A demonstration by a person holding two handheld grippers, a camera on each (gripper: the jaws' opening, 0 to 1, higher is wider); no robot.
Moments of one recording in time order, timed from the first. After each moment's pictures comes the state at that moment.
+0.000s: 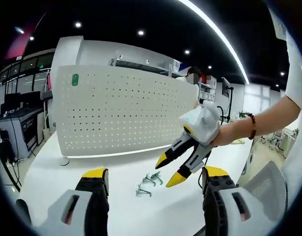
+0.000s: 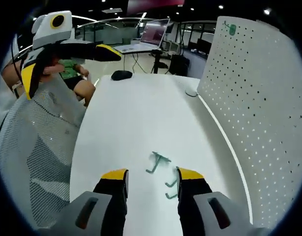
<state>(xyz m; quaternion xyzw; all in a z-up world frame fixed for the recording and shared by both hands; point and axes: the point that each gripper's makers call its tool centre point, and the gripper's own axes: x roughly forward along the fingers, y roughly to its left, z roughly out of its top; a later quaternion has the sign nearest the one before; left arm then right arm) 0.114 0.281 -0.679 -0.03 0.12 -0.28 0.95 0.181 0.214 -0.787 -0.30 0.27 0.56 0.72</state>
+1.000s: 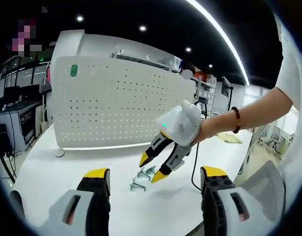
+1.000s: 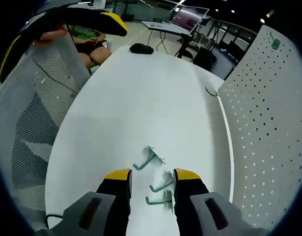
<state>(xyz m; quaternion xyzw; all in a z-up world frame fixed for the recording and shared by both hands) 0.109 0.274 -0.693 -0.05 0.14 -0.29 0.95 0.197 0.230 -0.818 -0.45 0.25 0.60 0.61</state>
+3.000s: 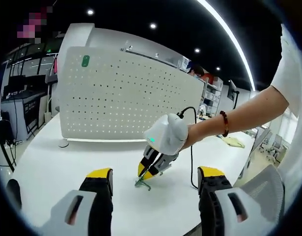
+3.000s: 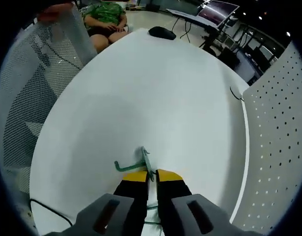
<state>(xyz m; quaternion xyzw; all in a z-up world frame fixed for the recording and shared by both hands) 0.112 0.293 -0.704 -0.07 0.16 -0.27 0.95 0.206 0.252 -0.859 -0.48 0.26 0.63 0.55</state>
